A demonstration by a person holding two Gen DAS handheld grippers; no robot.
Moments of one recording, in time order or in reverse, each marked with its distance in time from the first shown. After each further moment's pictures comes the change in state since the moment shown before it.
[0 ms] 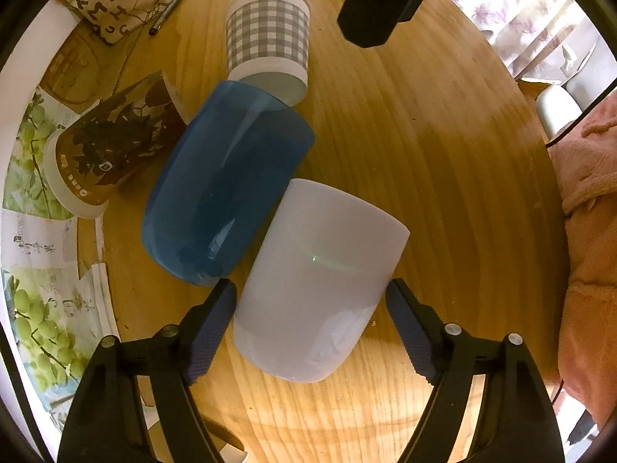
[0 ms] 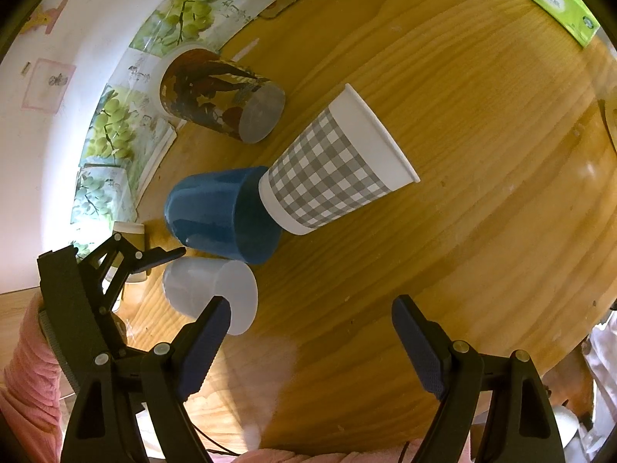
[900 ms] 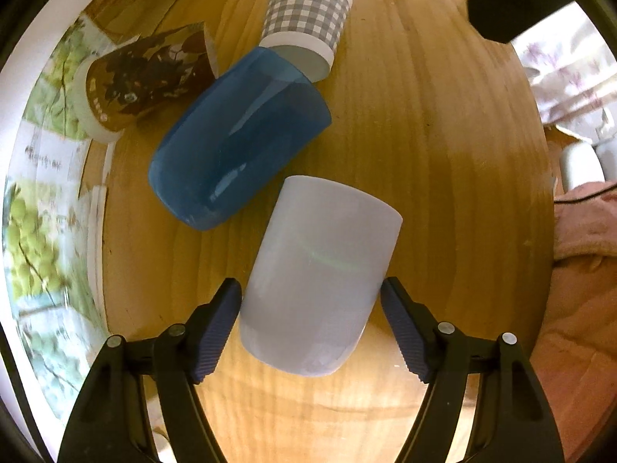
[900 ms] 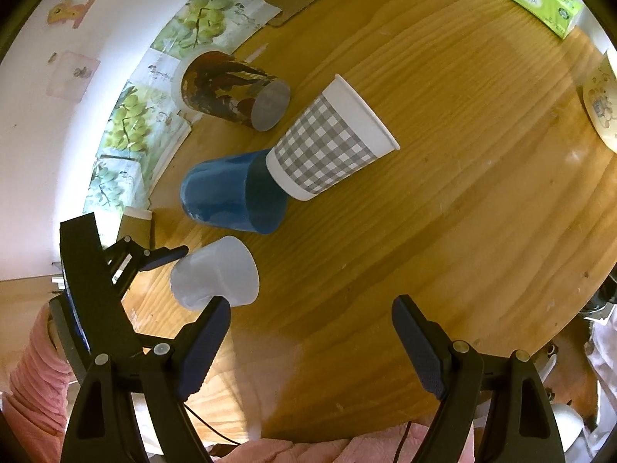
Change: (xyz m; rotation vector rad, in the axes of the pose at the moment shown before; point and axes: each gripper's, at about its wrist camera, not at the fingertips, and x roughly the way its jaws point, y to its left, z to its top) left arm -0.005 -0.011 -0.018 -0.283 0.082 0.008; right arm -0.023 -0.005 -0.031 -0.025 -0.043 0.028
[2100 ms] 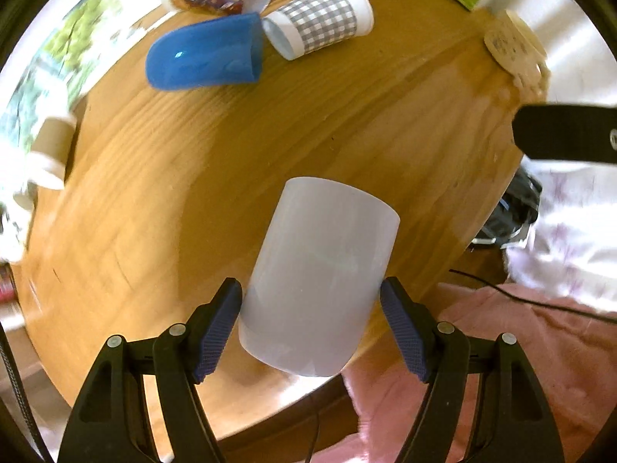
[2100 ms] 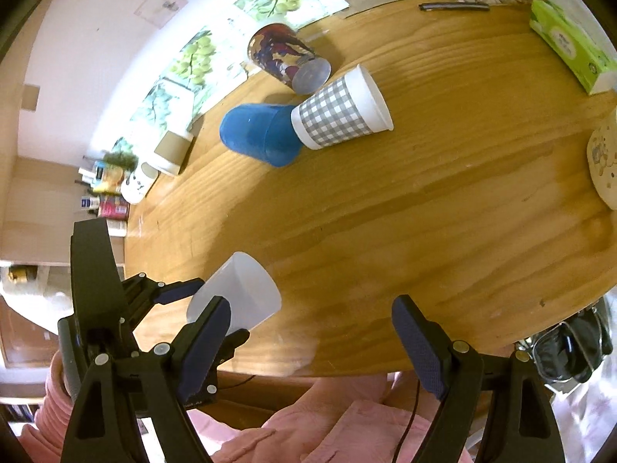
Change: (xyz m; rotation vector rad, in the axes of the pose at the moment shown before) left arm -0.026 -0.140 0.019 -0.794 0.014 -0.090; right arm -0.049 -0.036 -0.038 -0.355 0.069 0.055
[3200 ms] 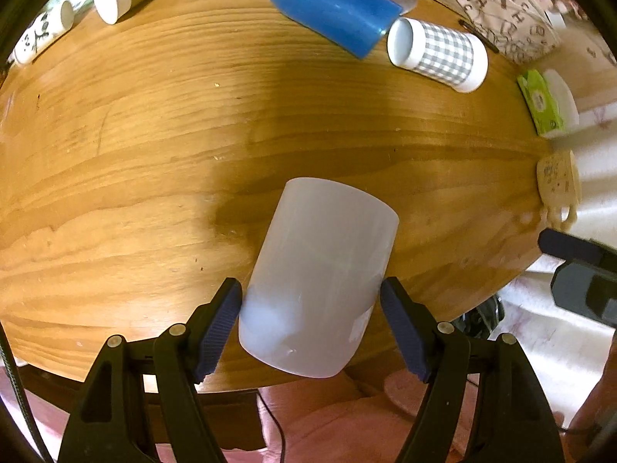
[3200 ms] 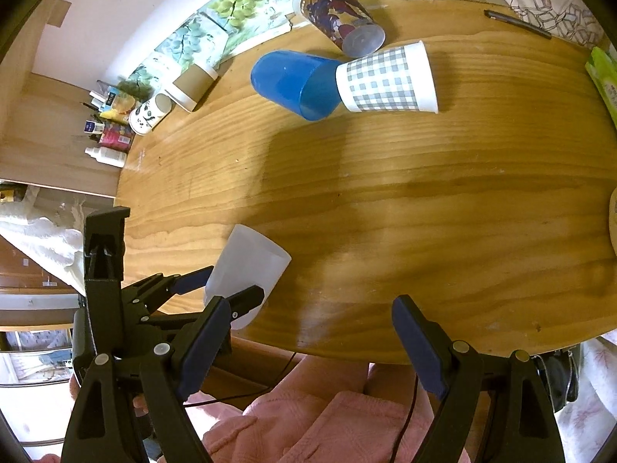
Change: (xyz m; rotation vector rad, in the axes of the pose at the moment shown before) left arm 0.026 0.045 -0.031 -0.544 -0.102 -0.157; right arm 0.023 0.021 -0.010 -0.197 0.100 -0.043
